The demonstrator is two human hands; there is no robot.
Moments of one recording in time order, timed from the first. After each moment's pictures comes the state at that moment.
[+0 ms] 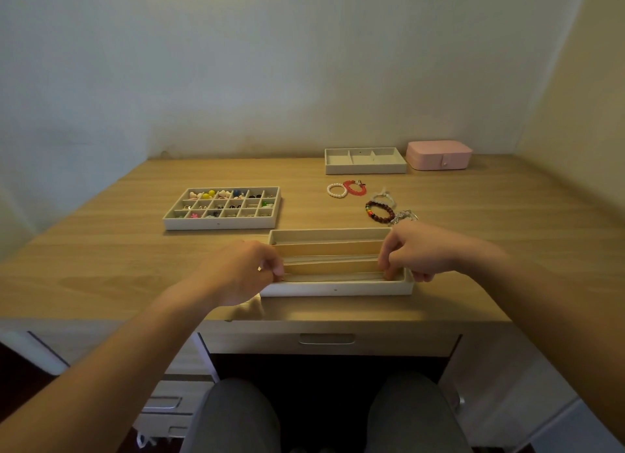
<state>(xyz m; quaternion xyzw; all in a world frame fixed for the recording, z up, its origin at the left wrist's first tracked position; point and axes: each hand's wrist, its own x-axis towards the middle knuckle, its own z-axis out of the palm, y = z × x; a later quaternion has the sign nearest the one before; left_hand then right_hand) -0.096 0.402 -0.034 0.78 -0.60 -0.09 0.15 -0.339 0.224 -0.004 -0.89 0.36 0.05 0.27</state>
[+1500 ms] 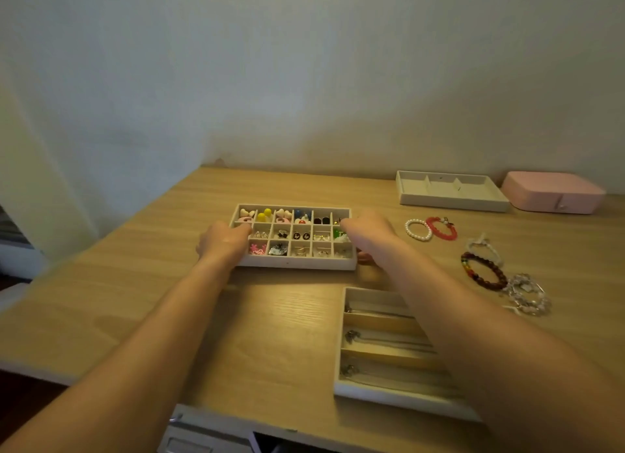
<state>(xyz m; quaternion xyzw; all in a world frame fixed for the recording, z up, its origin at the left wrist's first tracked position) 0.111 0.332 -0.056 0.89 -0.14 -0.09 0.42 -0.066 0.172 -0.034 -0.78 0.47 -0.16 0.39</state>
